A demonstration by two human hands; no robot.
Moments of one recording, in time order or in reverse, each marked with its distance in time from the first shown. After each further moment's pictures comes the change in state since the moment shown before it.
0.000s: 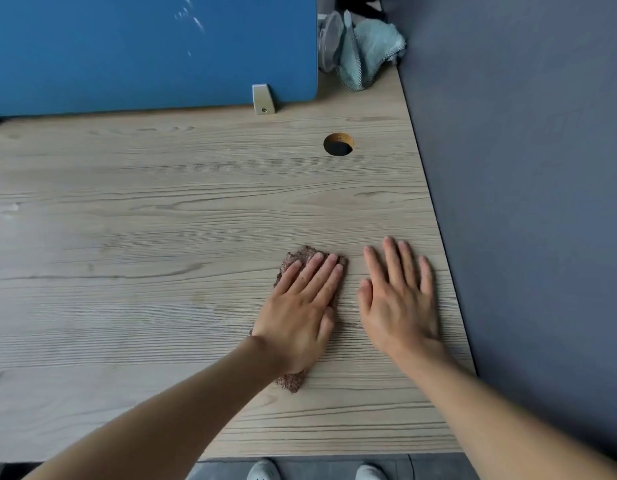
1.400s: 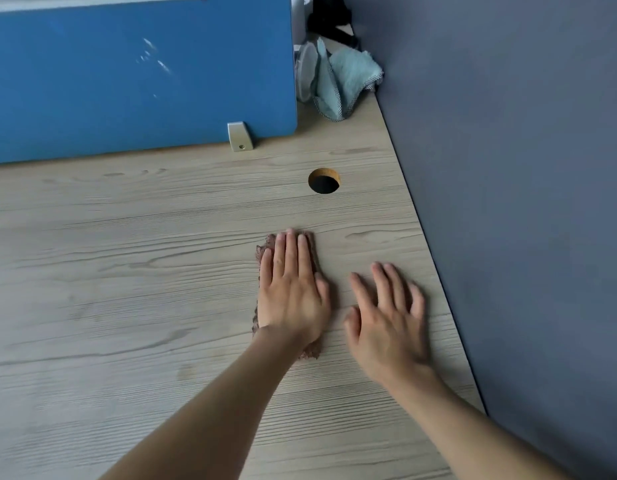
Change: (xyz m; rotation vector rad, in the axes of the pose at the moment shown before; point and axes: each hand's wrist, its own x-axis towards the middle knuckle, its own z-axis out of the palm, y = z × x) left_hand 0.100 -0.036 -0.014 -0.083 0.086 -0.370; right_hand 0.042 -0.019 -0.011 0.002 -0.006 0.064
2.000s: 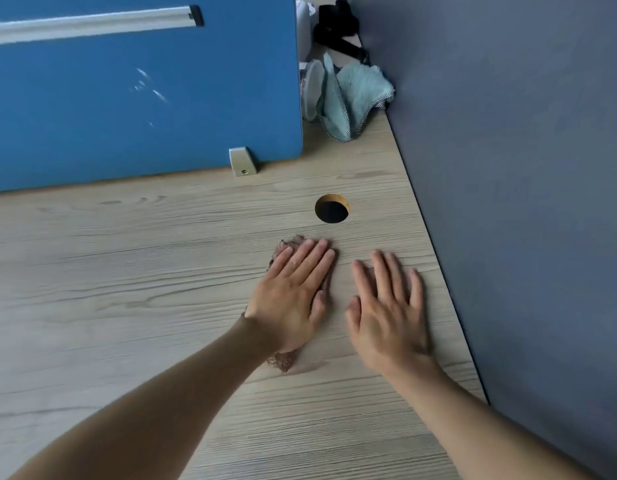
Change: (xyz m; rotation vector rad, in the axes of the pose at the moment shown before) left_hand 0.067 -0.045 -0.006 0.083 -0.058 0.434; right_hand 0.073 -0.004 0.009 -0.030 -0.050 -0.018
